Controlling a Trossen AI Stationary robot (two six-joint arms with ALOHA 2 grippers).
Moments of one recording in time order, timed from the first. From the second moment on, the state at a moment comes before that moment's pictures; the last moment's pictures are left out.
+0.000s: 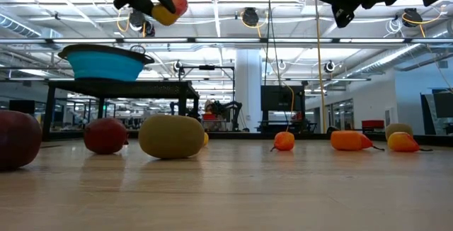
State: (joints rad) left arm 0.19 1.18 1.25 -0.74 -0.43 -0.49; right arm -0.19 0.65 0.54 -0.01 -0.26 0.08
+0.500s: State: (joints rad) left arm 0.35 1.18 1.32 -1.01 -0.46 -0.62; right arm -0.37 0.60 0.54 -0.05 -0.40 0.06
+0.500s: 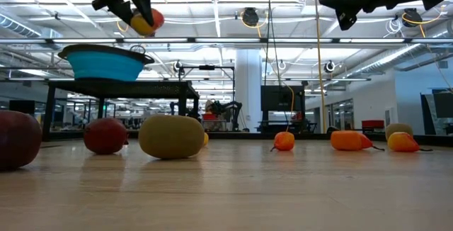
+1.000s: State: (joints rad) left arm 0.54 1.18 1.32 -1.20 -0.47 -0.66; right arm -0.42 0.60 0.54 -0.06 -0.40 0.05
